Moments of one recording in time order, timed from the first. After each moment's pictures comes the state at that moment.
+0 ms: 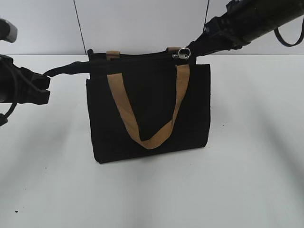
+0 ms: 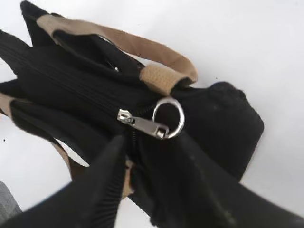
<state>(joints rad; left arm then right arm) -0.35 1.33 -0.63 0.44 -0.06 -0.25 0.18 1.75 -1.32 0.85 0.82 -0.85</state>
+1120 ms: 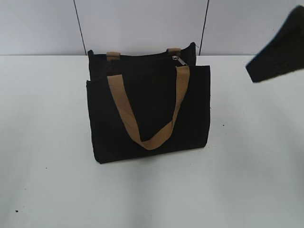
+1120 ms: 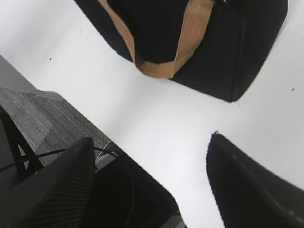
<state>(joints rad) -0.44 0.64 -0.71 0.09 0.85 -0.17 0.18 1.29 -1.20 0.60 1.17 -0.53</state>
